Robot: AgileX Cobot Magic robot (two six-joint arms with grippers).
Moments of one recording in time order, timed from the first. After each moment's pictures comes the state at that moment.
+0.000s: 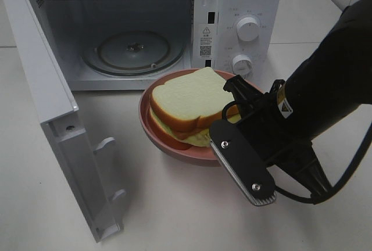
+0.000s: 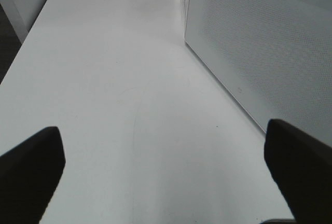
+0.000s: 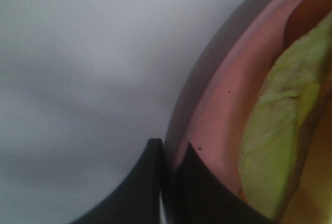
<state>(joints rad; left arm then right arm) 0.00 0.00 -0.51 -0.01 1.07 -0.03 0.75 1.50 -0.80 -0.19 0.55 -1.26</state>
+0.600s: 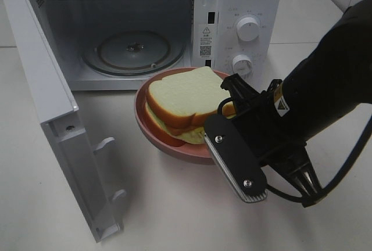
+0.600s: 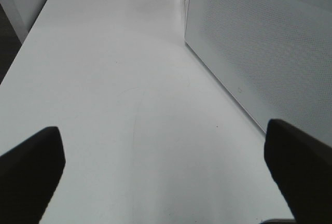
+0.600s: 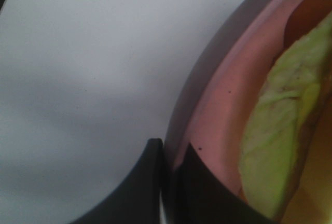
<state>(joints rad) 0.00 0.00 -0.51 -0.01 1.07 -0.03 0.75 1.50 -0.80 -0.12 0.52 -1.26</state>
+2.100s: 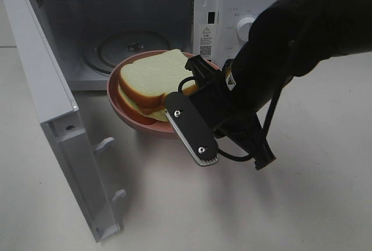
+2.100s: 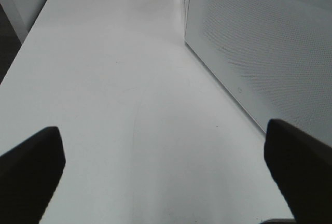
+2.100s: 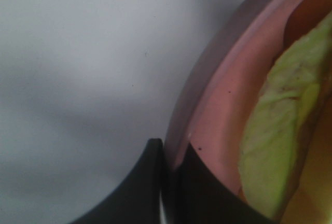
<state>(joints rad) 0.00 0.00 -0.51 -0.01 1.07 -0.03 0.75 1.69 -1.00 -0.16 0.48 -1.30</state>
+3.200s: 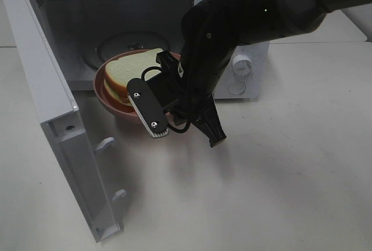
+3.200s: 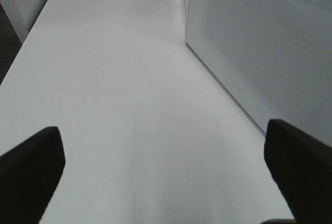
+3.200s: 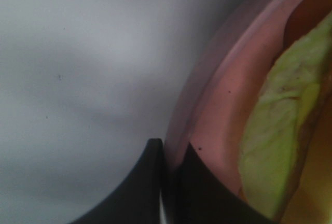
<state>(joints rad) 0.00 0.00 -0.51 -0.01 1.07 -0.03 0.75 1.98 -1.32 -0.19 0.57 -1.24</state>
